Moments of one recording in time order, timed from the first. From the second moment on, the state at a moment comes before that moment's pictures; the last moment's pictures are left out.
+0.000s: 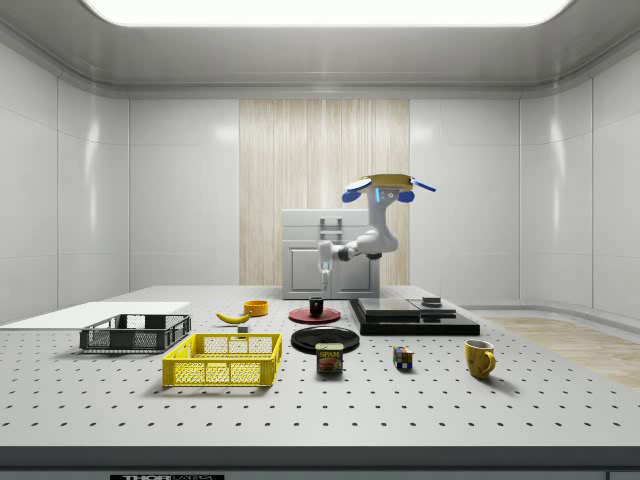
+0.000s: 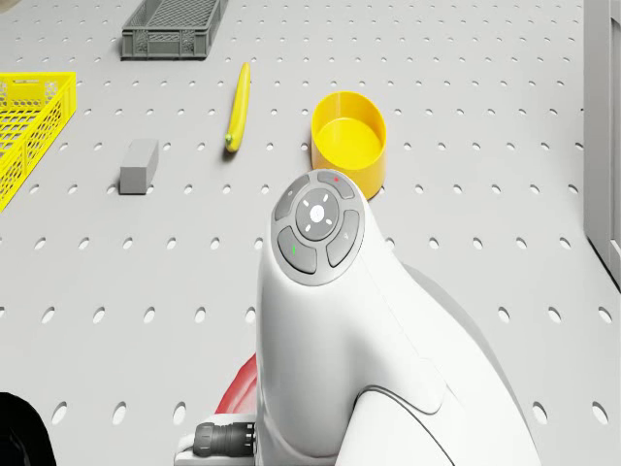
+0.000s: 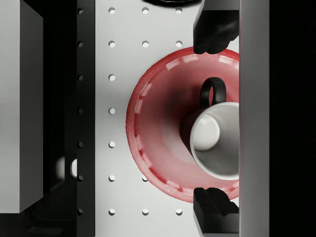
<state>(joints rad) -1.20 -1.58 1.35 -2.83 -1.78 1.64 1.68</state>
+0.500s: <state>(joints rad) -1.20 -1.58 1.35 -2.83 -1.77 1.64 1.68</state>
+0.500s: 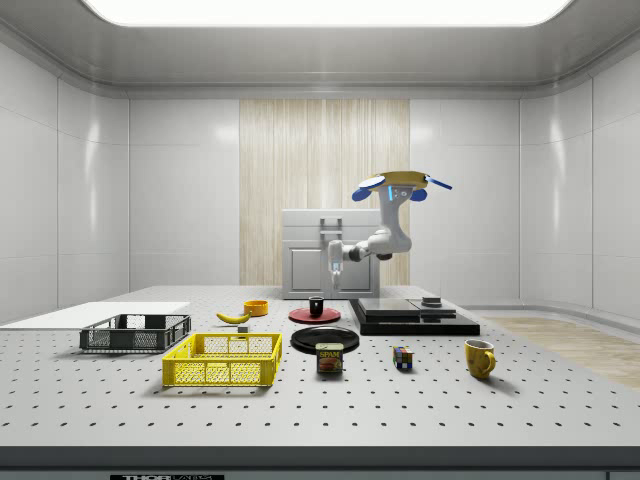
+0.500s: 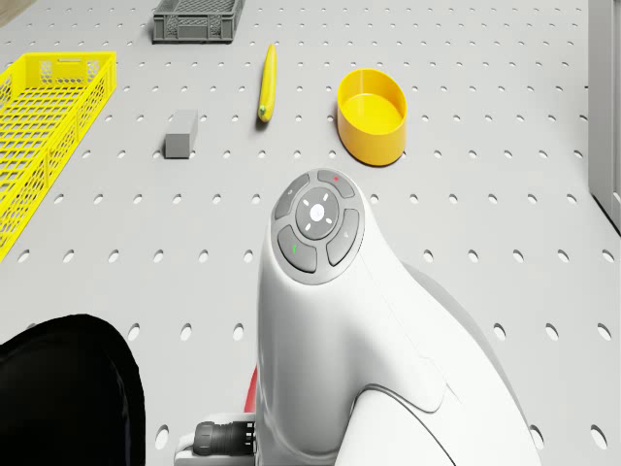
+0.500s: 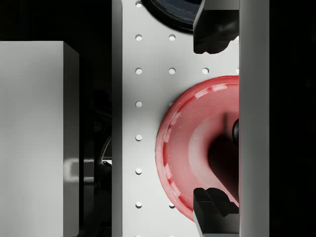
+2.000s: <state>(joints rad) -1.20 -1.58 1.35 -2.83 -1.77 1.64 1.69</state>
